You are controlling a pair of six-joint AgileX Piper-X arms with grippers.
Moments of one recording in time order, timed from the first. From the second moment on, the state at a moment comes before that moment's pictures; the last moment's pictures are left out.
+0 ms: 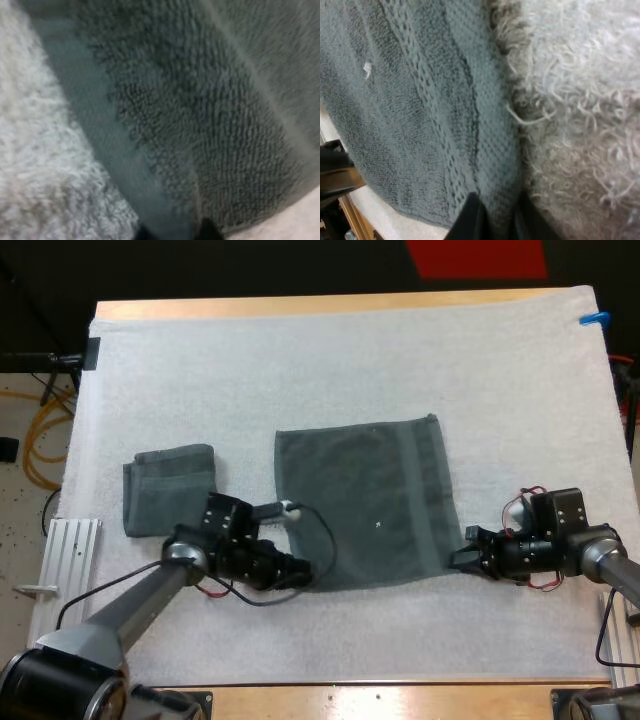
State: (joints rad) left arm -0.31 1.47 -0.54 0.49 0.69 -2.01; right arm 0.15 1.51 -0.48 0.33 -0.83 -1.32
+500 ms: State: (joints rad) left arm -0.43 1.38 -0.53 0.60 0.61 -1.99; right arm 0.19 1.32 -0.47 0.43 -0.77 -1.32
